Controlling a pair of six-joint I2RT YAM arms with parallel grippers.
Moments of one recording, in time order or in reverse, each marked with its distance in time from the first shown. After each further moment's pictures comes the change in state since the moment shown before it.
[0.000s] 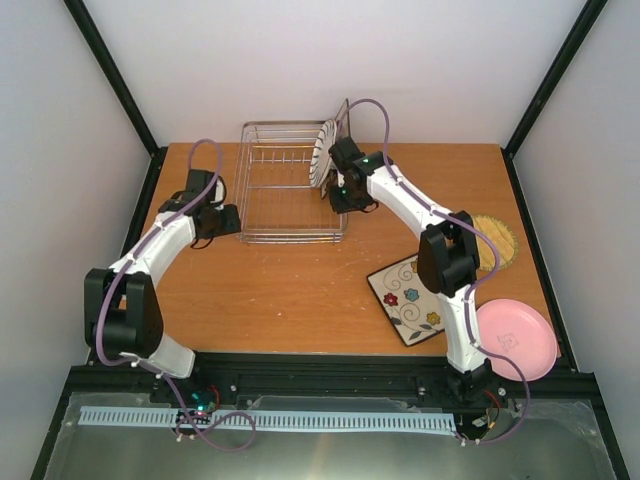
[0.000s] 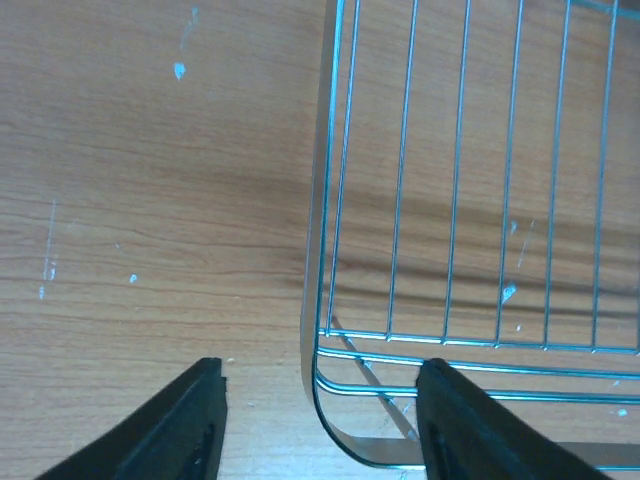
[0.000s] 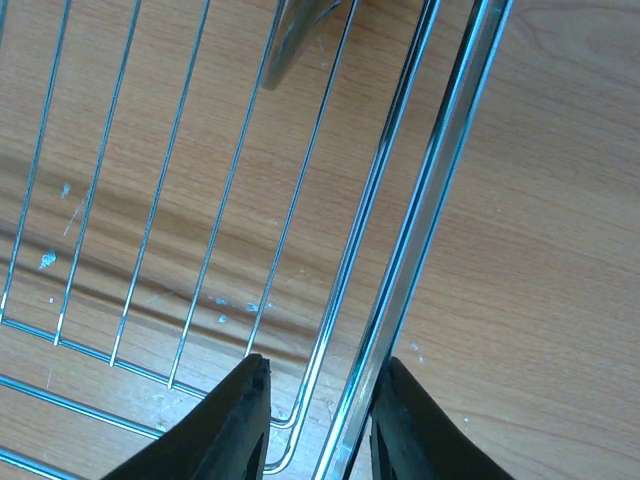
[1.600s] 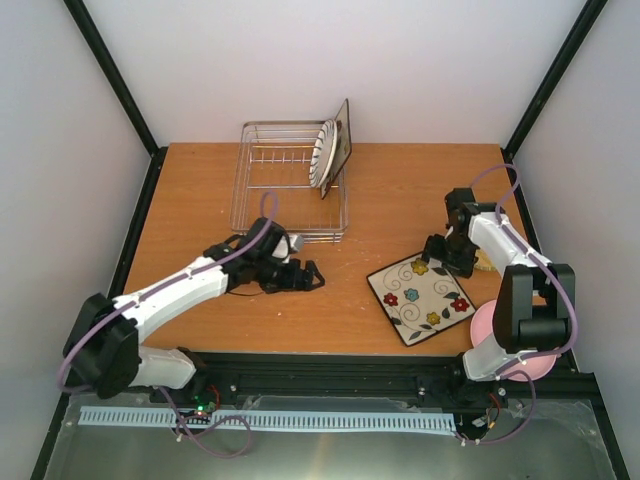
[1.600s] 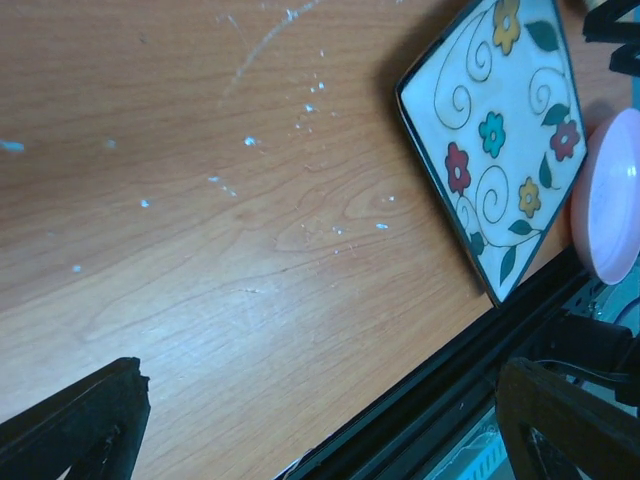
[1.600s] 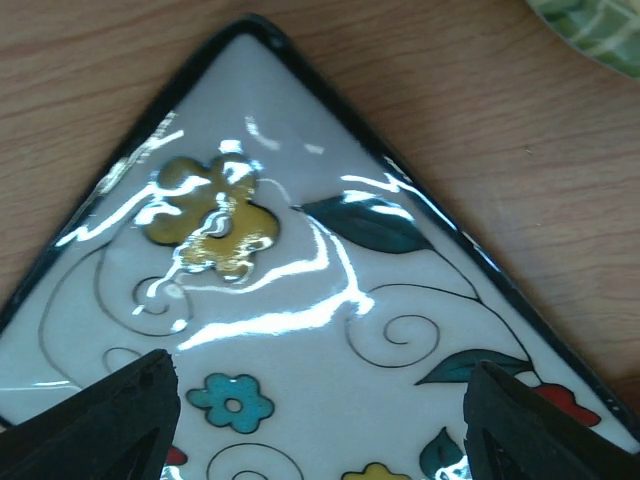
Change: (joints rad) left arm -0.532 -0.240 -0.253 0.075 0.375 -0.317; right arm -0.491 -0.628 -0.933 0.011 -0.066 0.147
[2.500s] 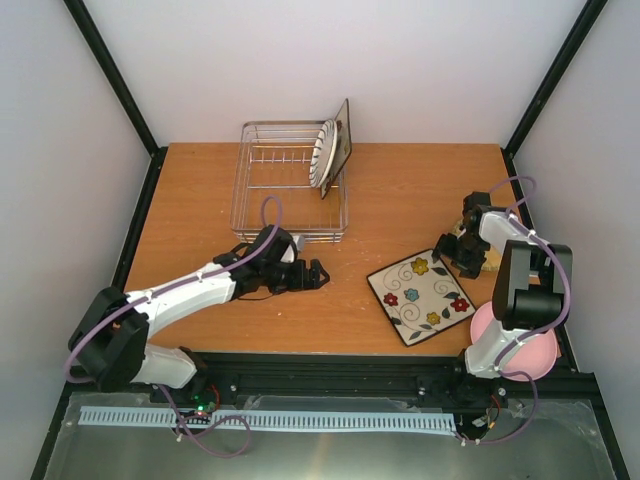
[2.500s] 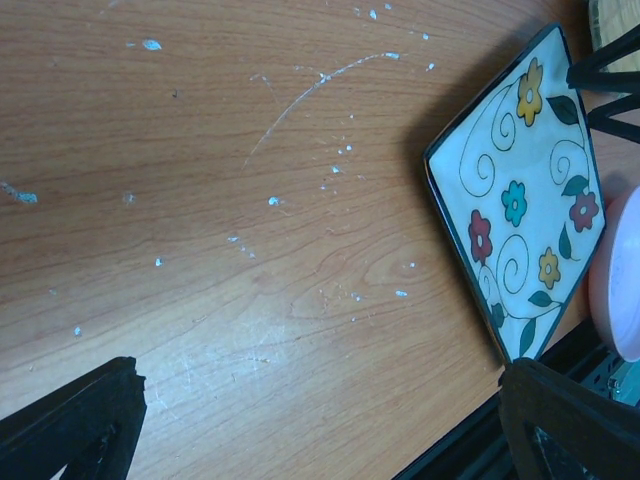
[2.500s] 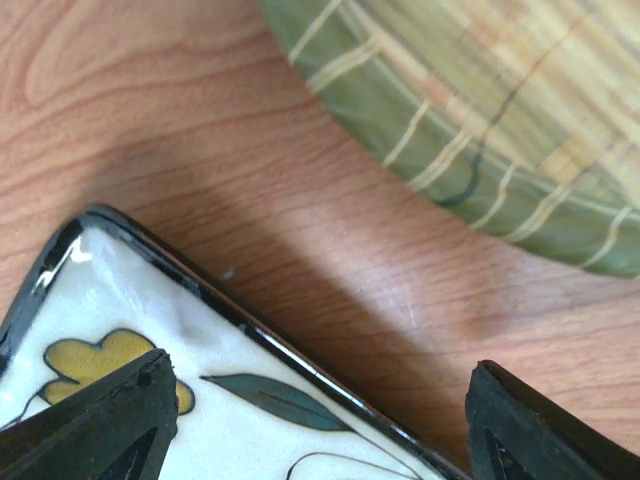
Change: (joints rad) left arm -0.074 0.061 -0.081 0.227 -0.134 -0.140; right arm -0.153 0.145 -0.029 0.163 -0.054 -0.031
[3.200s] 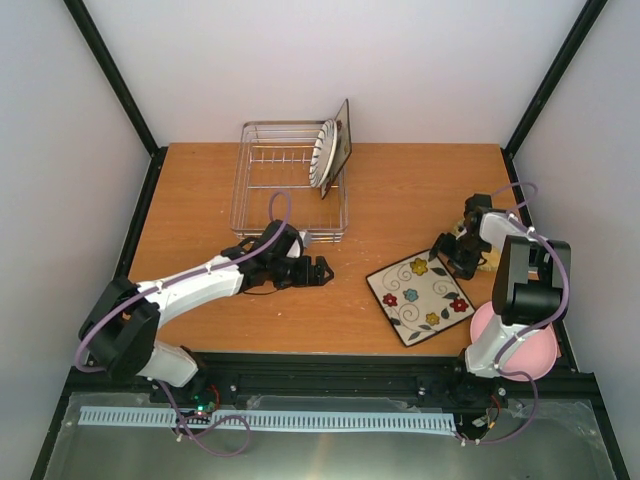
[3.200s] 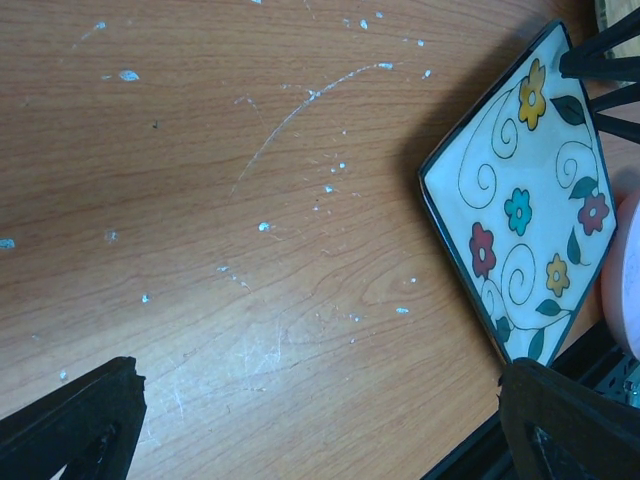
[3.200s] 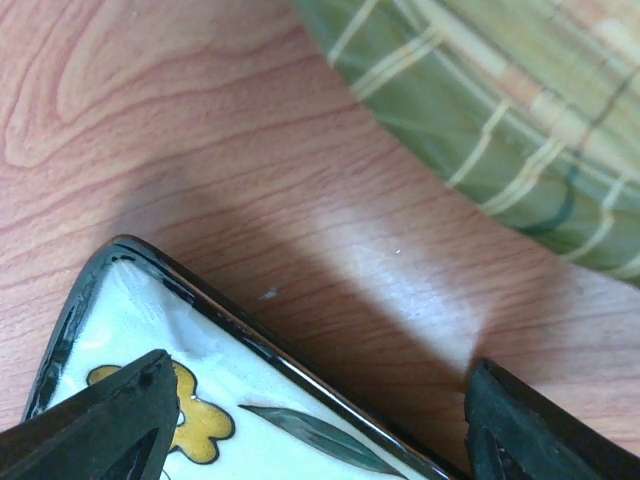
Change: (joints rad) left arm -0.003 0.074 0.062 -0.005 0.000 0.042; right arm -0.028 0.042 -0.001 0.045 -0.114 0.040
